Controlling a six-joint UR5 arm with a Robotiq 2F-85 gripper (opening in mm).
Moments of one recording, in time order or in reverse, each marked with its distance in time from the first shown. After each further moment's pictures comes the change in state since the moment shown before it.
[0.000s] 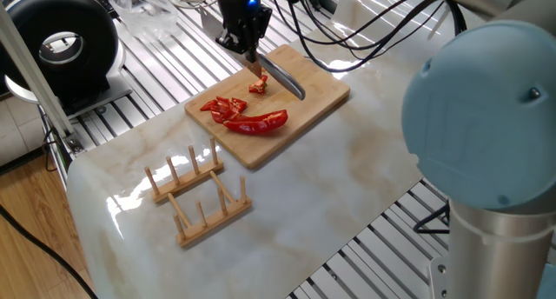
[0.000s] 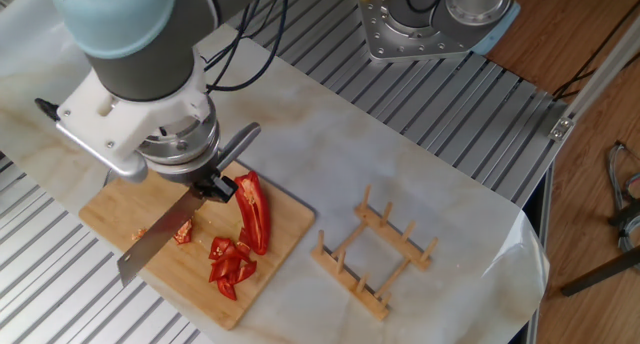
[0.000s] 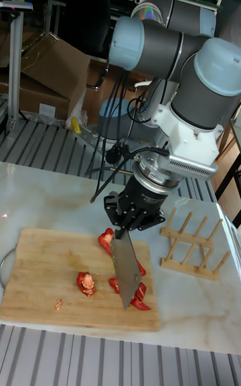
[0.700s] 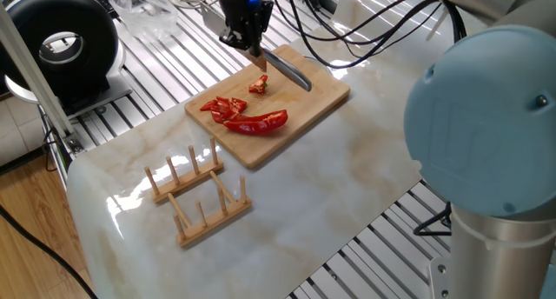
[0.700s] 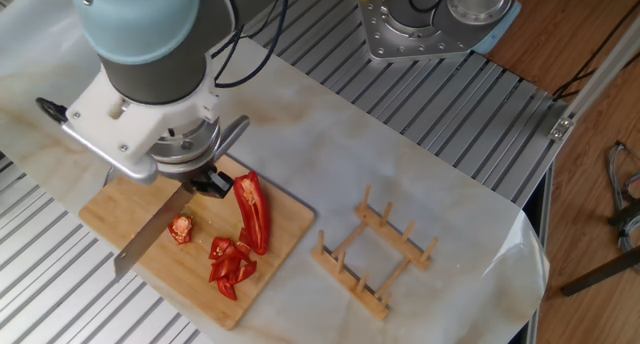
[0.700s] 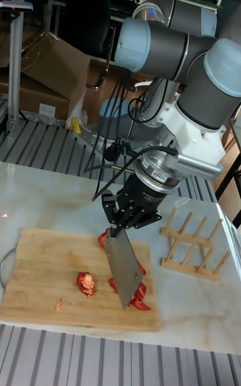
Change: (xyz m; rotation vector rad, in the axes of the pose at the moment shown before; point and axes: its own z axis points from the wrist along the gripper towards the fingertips) arm -0.001 -0.011 -0.002 0.060 -0.002 -0.078
